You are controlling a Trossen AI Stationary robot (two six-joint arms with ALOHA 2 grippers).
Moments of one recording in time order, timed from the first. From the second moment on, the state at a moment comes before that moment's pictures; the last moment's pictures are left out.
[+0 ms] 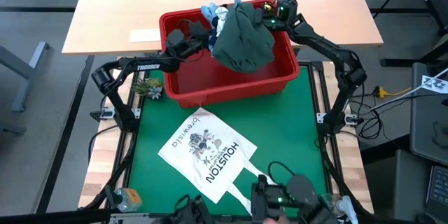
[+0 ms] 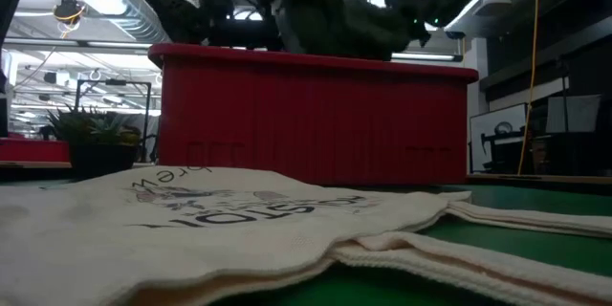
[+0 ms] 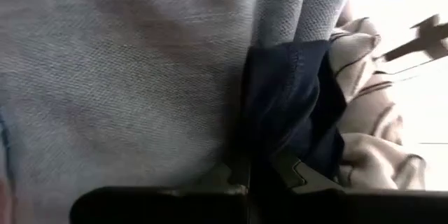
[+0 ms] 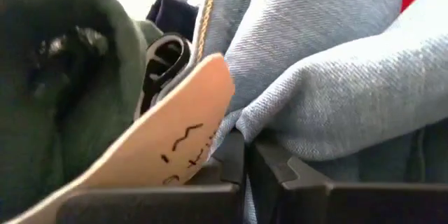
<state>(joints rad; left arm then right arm) 0.70 1.72 1.05 0.93 0.16 -1.46 -0.87 1.80 1.57 0.07 -0.80 1.03</state>
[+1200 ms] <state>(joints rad) 0.80 1.72 1.05 -0.03 0.18 -0.83 -0.90 2.06 1.58 -0.12 -0.54 0.80</state>
